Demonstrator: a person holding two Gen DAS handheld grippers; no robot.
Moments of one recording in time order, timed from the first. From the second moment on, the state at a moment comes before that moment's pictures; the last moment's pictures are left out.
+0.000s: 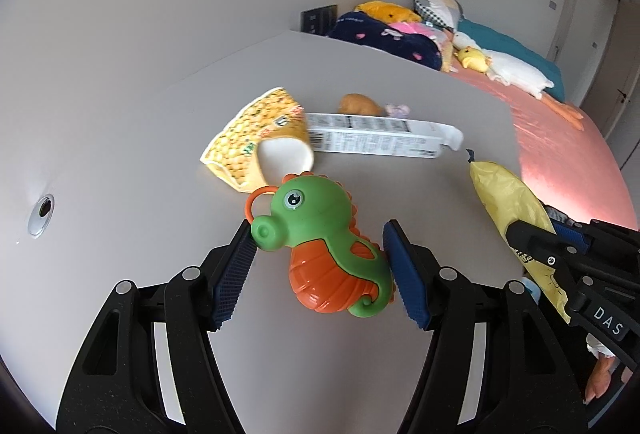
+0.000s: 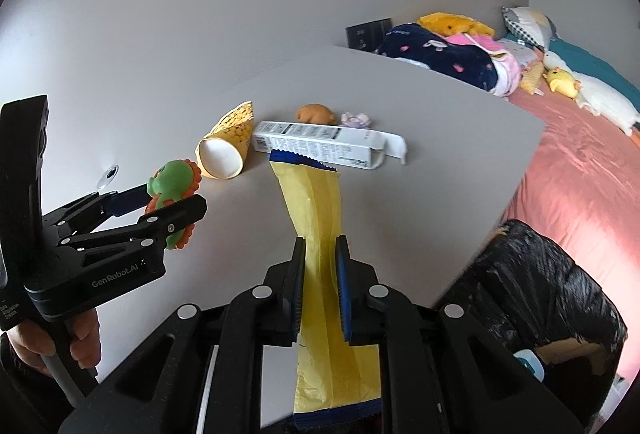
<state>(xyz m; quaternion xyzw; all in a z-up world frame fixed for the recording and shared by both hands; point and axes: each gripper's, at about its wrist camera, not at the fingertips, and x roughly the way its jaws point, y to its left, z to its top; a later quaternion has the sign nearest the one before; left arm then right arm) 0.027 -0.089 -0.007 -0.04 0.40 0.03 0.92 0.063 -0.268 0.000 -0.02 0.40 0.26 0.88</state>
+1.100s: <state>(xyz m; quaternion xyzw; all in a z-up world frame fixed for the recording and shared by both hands) 0.032 -0.198 0.010 0.00 0.39 -0.06 0.92 0.025 -0.388 0.022 0.04 0.37 0.17 0.91</state>
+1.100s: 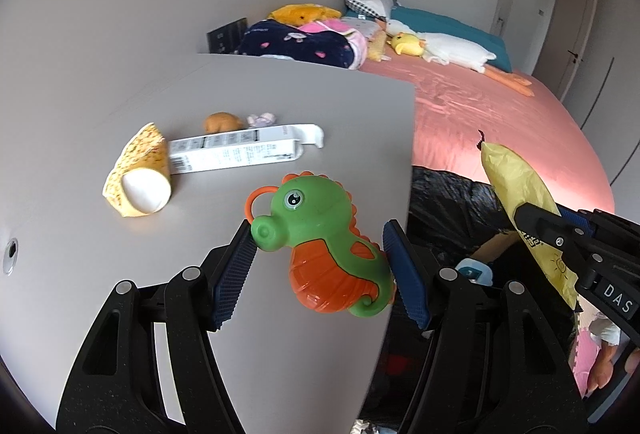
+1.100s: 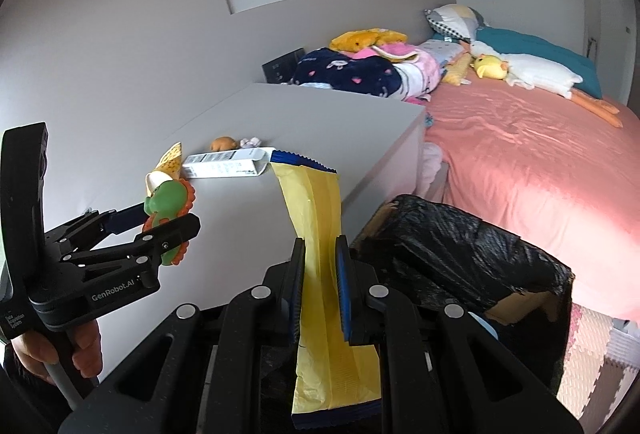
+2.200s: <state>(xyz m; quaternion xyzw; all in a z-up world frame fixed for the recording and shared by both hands) 0.036 -0.289 0.005 0.04 0.40 -0.17 0.90 -0.005 -0.480 0.023 0.09 0.36 0.06 0.93</state>
